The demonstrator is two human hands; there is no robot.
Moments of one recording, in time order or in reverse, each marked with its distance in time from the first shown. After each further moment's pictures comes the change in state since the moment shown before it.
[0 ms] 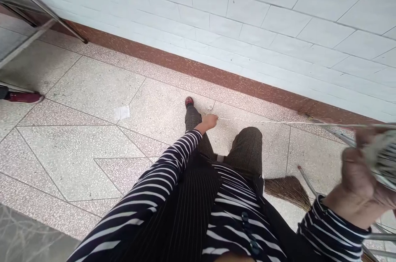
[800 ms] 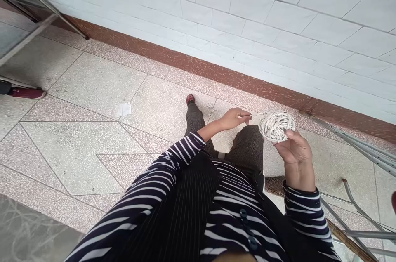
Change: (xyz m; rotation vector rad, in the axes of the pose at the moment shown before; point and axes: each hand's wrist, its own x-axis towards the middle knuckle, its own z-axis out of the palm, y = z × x) left_hand -0.062 0.121 -0.036 -0.456 -0.010 0.711; right_hand 0.026 0.081 0.065 0.112 -0.223 0.299
